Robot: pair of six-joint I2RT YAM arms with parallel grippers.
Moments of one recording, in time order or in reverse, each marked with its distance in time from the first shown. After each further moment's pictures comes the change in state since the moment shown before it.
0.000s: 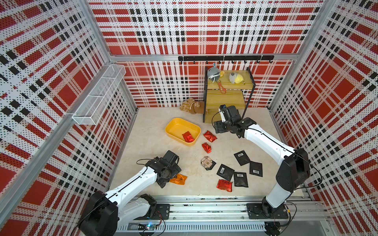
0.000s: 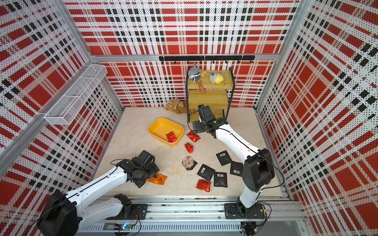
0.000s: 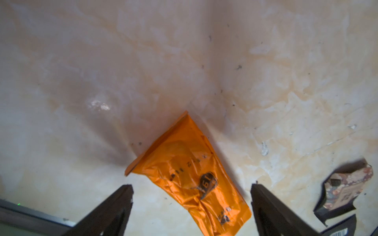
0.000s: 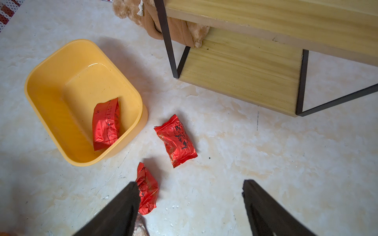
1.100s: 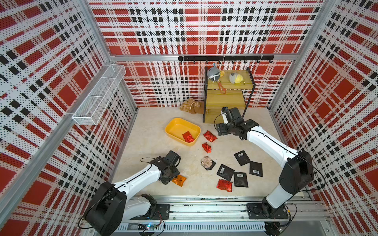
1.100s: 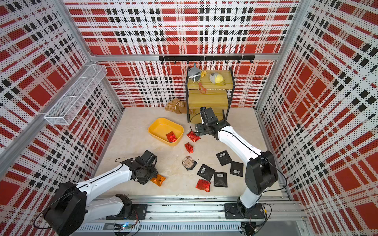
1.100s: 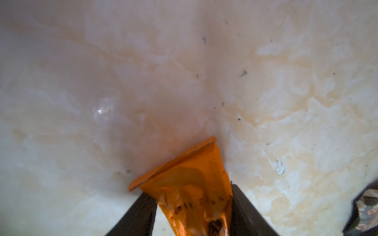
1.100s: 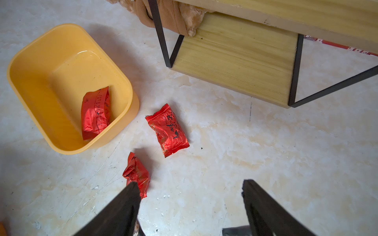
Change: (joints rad) left arm 0.006 0.106 -0.018 0.102 -0.004 0.065; right arm -0.016 -0.045 -0.064 -0.004 0.005 -0.027
